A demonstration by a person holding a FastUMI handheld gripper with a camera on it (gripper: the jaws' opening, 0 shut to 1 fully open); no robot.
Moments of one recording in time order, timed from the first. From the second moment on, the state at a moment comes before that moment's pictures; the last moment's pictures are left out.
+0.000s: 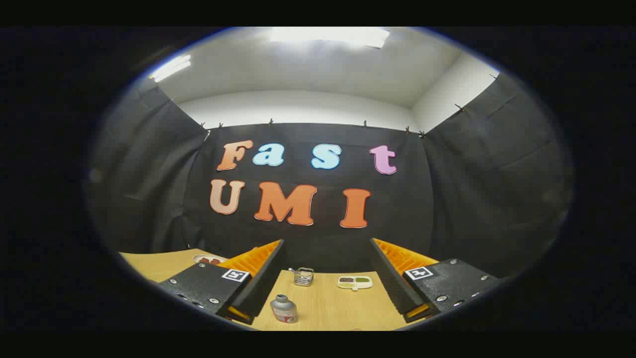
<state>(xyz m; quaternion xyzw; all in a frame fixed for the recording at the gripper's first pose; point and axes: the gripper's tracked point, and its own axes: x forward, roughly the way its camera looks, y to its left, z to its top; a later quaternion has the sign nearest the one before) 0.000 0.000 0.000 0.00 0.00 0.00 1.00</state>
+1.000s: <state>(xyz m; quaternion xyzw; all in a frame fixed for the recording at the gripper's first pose) 0.014 -0.010 -0.030 0.01 0.02 -0.01 1.00</state>
